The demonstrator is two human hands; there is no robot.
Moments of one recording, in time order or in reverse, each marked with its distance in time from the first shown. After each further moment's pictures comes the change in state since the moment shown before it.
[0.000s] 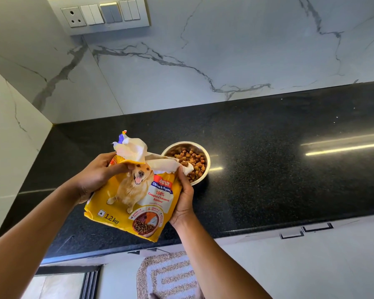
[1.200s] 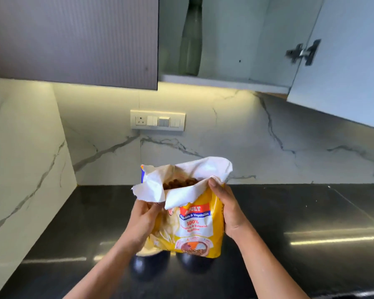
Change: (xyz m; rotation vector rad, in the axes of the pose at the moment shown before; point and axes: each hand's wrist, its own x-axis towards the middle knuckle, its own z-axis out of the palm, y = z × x) left_hand -0.106 0.036 0.007 -0.516 0.275 0.597; right_hand -0.114 -0.093 0.214 -0.793 -0.240 -0.414
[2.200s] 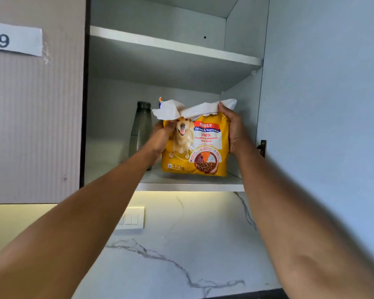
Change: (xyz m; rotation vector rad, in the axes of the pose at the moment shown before) left_hand 0.359 0.252 0.217 0.014 -0.168 0.430; right_hand 0.286 -0.381 -0.097 -0.199 0.042 -0.403
